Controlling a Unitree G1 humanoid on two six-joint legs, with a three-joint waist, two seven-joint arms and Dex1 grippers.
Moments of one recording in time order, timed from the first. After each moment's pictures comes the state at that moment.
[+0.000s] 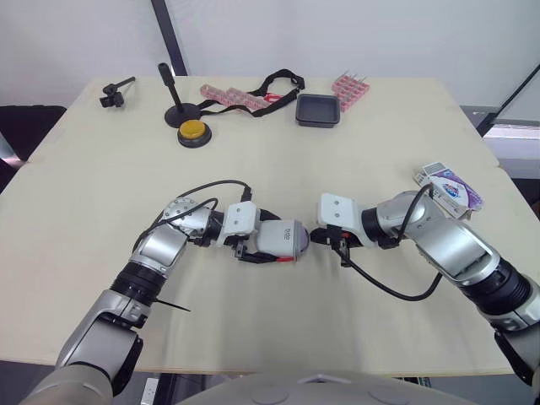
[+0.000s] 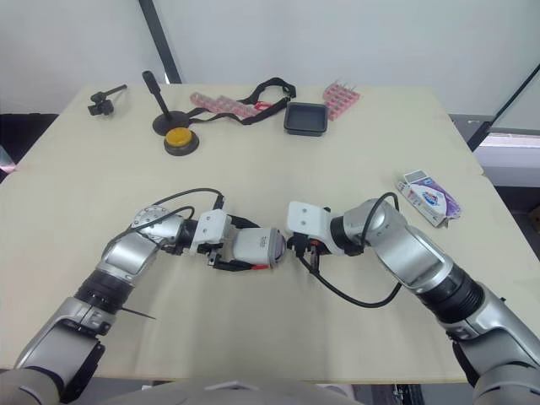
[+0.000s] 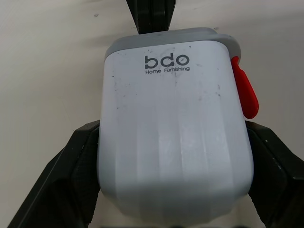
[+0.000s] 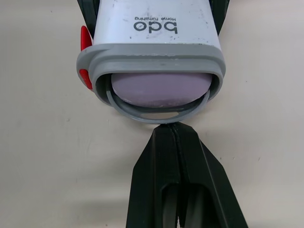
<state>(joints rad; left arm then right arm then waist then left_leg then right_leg) -0.46 0.45 -0.33 0.22 -0.12 -0.12 -1.29 -0.52 -0.70 0.50 -0.40 0.16 0.76 1.01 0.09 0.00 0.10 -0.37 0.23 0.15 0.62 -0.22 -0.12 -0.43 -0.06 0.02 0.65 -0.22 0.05</state>
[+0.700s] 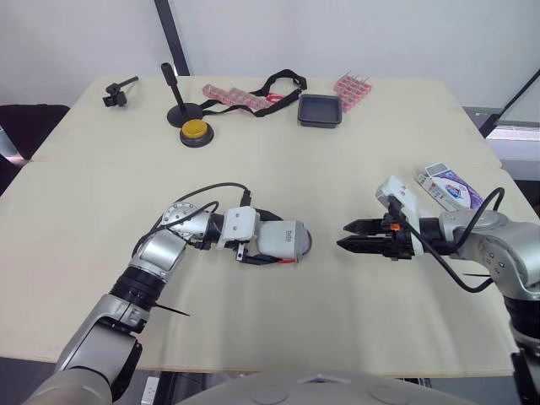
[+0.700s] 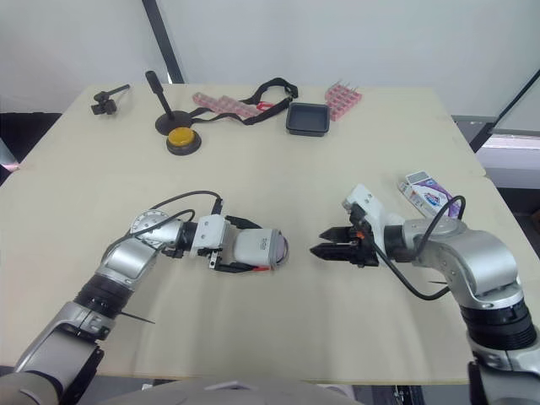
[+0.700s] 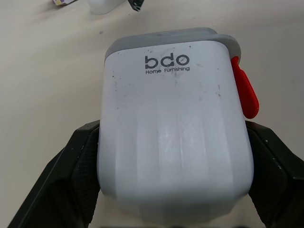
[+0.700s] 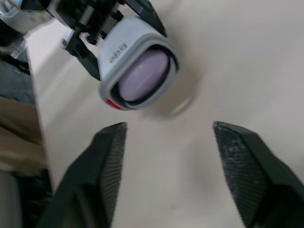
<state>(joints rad) -0.43 0.44 -0.33 0.21 -0.12 -0.24 -1.25 -0.29 -0.60 -0.16 -0.48 0.71 1.45 0.90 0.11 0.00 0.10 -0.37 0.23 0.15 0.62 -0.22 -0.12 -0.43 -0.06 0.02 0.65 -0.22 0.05</state>
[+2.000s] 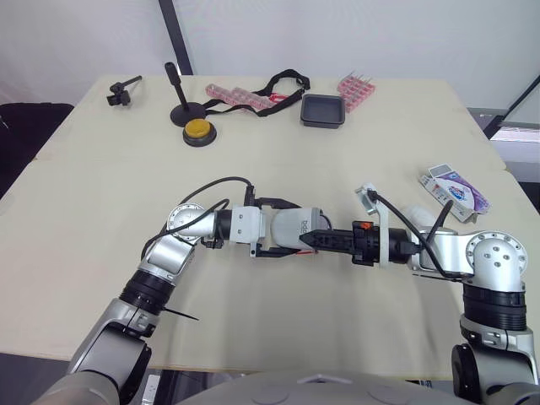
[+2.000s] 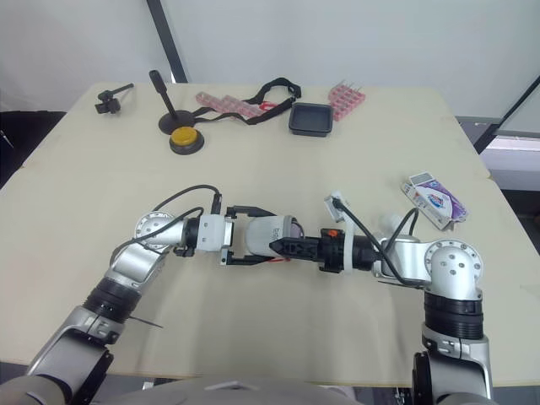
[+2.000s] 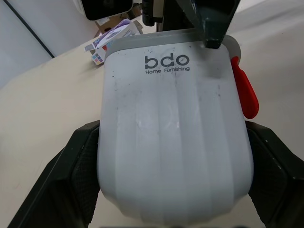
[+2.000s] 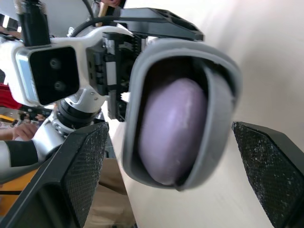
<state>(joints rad) -0.41 0.38 -0.32 0.15 -0.14 -0.37 -1.16 -0.32 -0.36 -0.23 -0.22 1.52 1.51 0.11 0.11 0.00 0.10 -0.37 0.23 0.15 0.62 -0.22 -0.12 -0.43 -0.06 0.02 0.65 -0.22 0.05</state>
